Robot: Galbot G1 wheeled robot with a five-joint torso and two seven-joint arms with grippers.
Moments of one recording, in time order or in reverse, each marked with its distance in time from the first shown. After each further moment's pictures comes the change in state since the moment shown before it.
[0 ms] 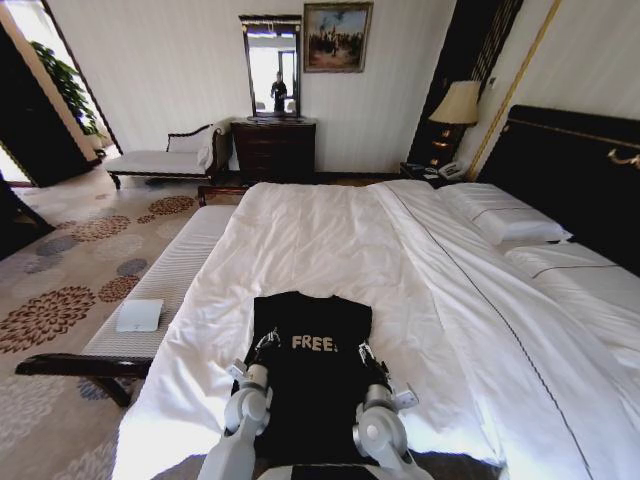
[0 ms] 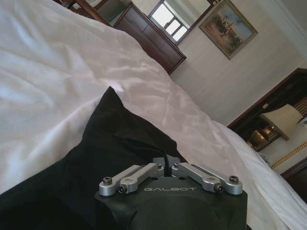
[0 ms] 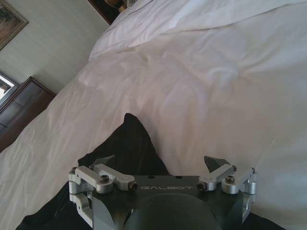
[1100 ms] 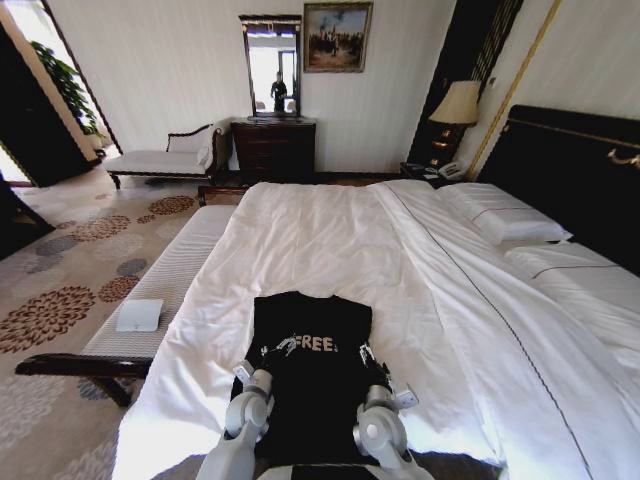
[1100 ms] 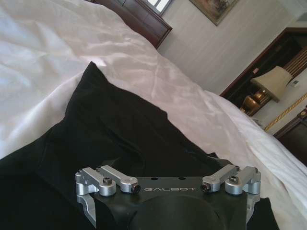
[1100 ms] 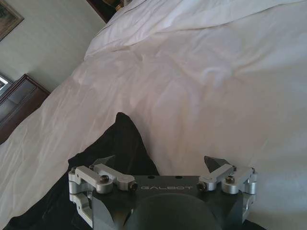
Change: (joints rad) left arm 0.007 0.031 0.031 -0.008 0.076 0.085 0.032; right arm 0.011 -0.010 0.007 -0.030 0.008 0.002 0.000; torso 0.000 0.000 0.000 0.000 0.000
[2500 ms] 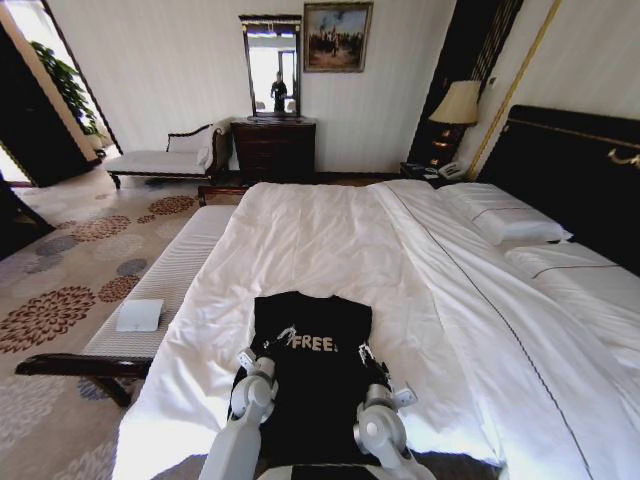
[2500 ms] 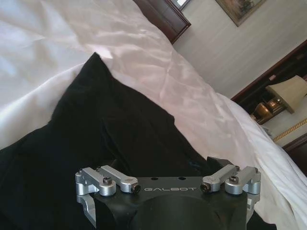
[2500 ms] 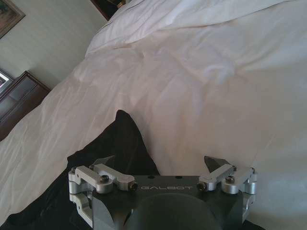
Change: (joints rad) left arm -0.127 -0.046 -0.005 0.074 -0.093 0.077 -0.099; right arm 0.013 -0.012 -0.008 -0.015 0.005 0.000 0.000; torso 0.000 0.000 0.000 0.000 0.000
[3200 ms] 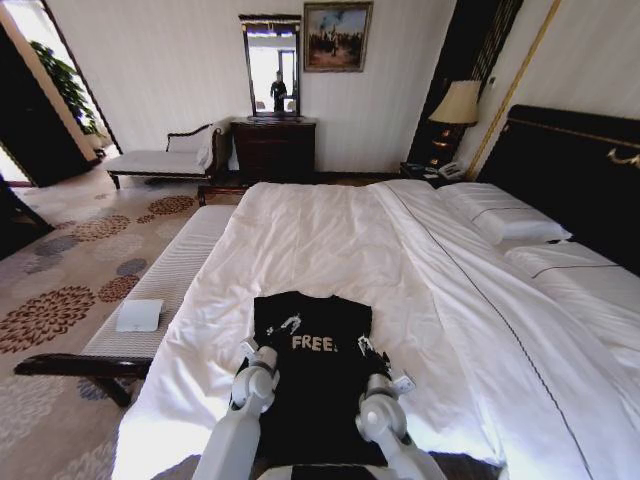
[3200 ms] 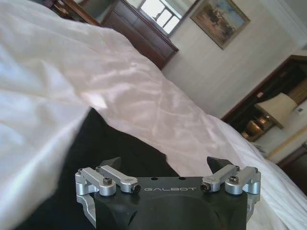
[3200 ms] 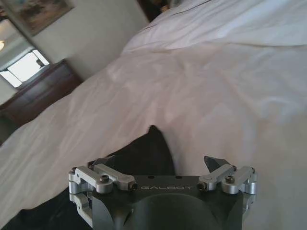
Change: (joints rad) left arm 0.041 0.063 -0.045 -0.121 -0.001 -0.028 0.008; right arm 0.147 -0.109 -0.013 -0.072 -0.016 -0.101 -0.086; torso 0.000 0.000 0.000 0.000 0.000
